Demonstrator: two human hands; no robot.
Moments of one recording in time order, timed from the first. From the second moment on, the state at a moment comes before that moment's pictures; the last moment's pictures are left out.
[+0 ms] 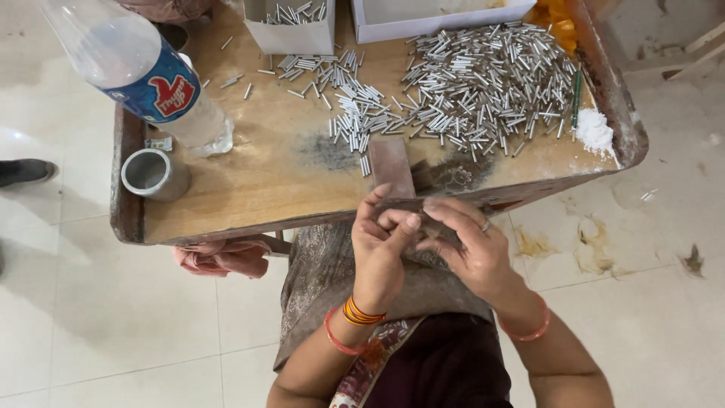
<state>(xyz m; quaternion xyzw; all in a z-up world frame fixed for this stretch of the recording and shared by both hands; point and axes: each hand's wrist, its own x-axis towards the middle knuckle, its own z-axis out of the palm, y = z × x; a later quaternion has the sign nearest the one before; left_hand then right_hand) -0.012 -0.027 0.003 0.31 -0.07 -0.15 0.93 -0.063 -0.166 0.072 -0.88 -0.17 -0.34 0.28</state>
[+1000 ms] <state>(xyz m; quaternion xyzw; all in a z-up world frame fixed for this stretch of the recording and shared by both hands) 0.119 0.006 0.027 0.88 -0.19 0.22 0.37 -0.018 -0.209 -0.014 -0.73 0.01 -0.33 0.60</state>
